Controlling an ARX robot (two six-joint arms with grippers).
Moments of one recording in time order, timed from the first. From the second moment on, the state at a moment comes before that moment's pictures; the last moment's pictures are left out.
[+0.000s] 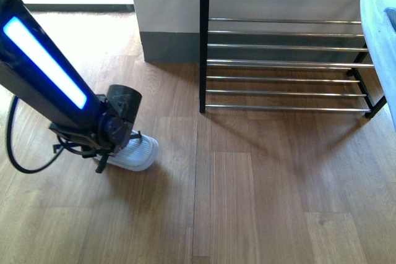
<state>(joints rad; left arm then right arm) -0.23 2.91 1.59 0.23 -0.63 -0.41 0.03 1.42 0.33 0.70 0.08 0.09</state>
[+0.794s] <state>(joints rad) -0.26 1.48 0.34 0.60 -0.36 0.39 0.03 1.42 0.33 0.70 0.08 0.09</state>
